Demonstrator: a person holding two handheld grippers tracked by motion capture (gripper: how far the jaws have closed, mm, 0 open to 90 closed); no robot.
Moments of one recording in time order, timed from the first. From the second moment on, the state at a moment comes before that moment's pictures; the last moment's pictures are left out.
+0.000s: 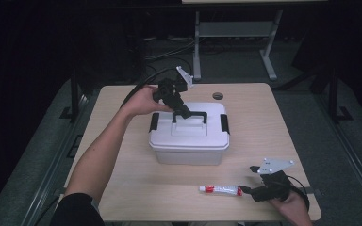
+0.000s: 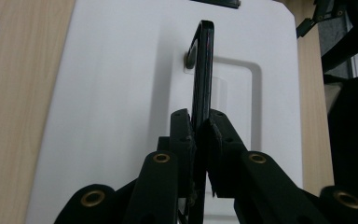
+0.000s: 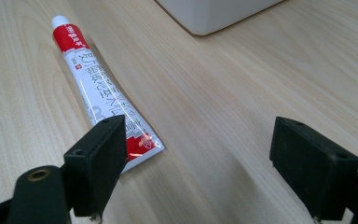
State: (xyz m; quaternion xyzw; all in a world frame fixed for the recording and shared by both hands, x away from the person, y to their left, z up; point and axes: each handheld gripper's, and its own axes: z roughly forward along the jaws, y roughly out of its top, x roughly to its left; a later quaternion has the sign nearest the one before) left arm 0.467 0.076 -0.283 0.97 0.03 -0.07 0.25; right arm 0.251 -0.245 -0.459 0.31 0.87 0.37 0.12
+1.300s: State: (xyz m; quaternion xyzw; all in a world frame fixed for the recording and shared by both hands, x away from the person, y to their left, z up) left arm 0.461 0.090 -0.259 0.96 0.03 -0.04 0.27; right arm 0.251 -0.245 -0.458 0.31 0.87 0.37 0.12
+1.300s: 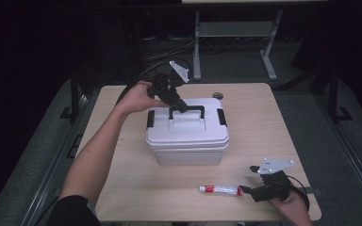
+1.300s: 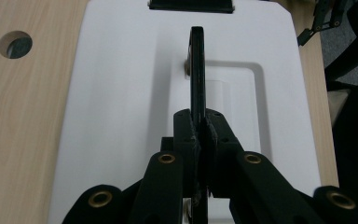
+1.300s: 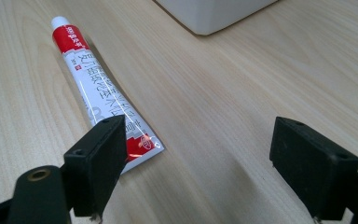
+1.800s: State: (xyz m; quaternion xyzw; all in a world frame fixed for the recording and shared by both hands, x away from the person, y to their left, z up) left arm 0.436 0.119 -0.228 0.96 0.04 0.00 0.28; right arm 0.251 -0.241 -0.458 0.30 0.87 0.37 0.12
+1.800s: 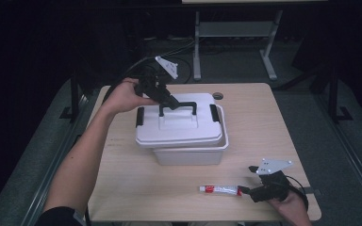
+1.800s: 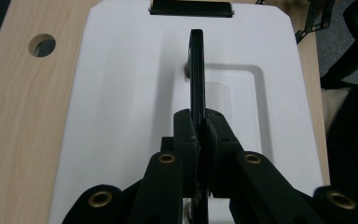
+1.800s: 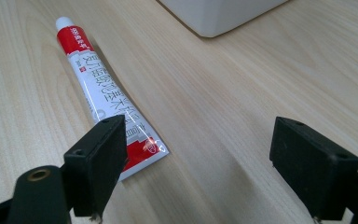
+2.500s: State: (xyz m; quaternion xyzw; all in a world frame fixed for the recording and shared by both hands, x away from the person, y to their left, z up) left arm 0.404 0.203 -0.200 0.95 0.09 0.04 0.29; right arm 0.251 -0.242 -0.457 0.30 0.87 0.37 0.13
